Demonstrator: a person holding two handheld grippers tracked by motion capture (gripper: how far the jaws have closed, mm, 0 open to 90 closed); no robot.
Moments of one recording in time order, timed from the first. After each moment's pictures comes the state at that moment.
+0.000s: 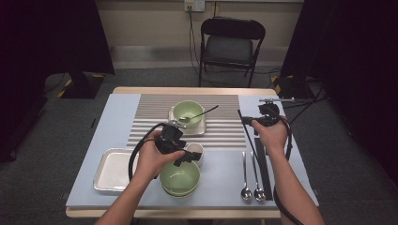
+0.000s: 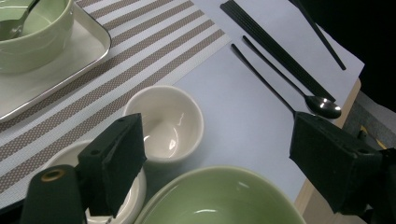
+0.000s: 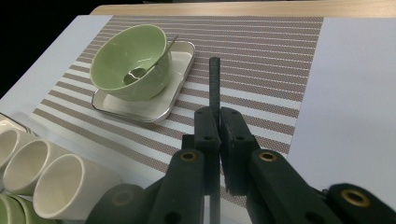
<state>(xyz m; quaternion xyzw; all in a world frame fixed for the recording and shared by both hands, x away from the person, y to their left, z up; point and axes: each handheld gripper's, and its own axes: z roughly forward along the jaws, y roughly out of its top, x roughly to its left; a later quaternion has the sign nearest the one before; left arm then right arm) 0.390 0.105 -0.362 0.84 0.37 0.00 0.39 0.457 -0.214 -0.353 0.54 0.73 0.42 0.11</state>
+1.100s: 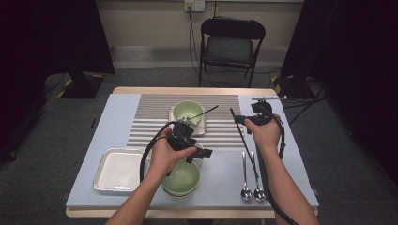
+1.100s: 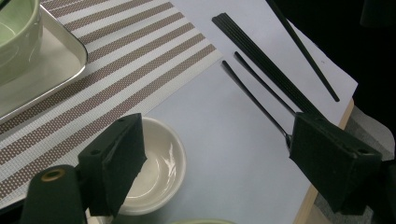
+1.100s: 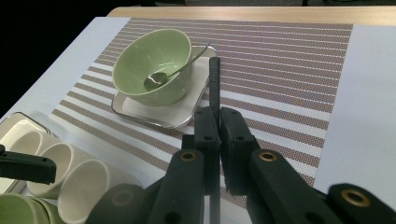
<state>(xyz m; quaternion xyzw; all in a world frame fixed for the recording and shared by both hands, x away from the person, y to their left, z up) 0.403 0.078 -0.368 0.83 0.38 -0.02 0.40 0.458 -0.192 -0.348 0.52 0.73 0.43 0.11</state>
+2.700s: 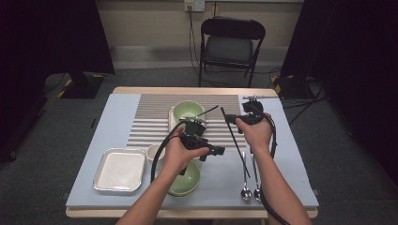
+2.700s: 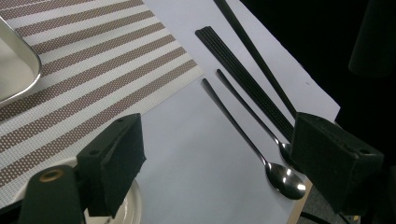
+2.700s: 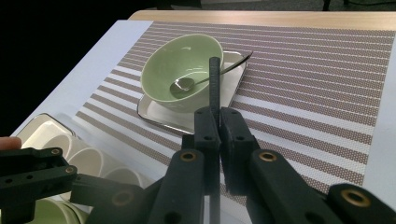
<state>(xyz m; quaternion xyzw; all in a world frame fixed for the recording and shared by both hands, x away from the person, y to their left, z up) 0.410 0.044 -0.373 0.81 0.41 -0.05 0.42 0.455 -0.166 -0.343 0.50 0.74 0.44 0.09</state>
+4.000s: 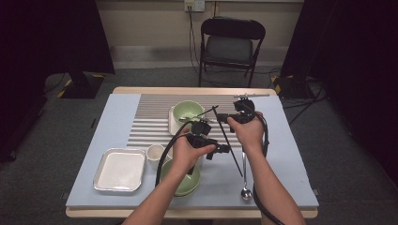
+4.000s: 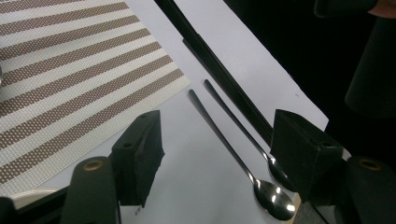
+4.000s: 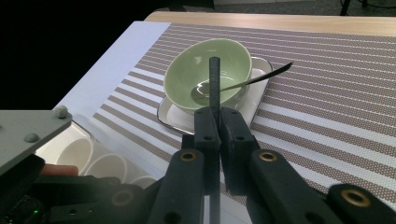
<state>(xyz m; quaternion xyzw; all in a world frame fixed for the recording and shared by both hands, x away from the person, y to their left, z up) 0.417 0.027 -0.380 0.80 0.41 -0.07 0.43 0.455 -0.143 -0.337 0.49 0.74 0.45 0.08</state>
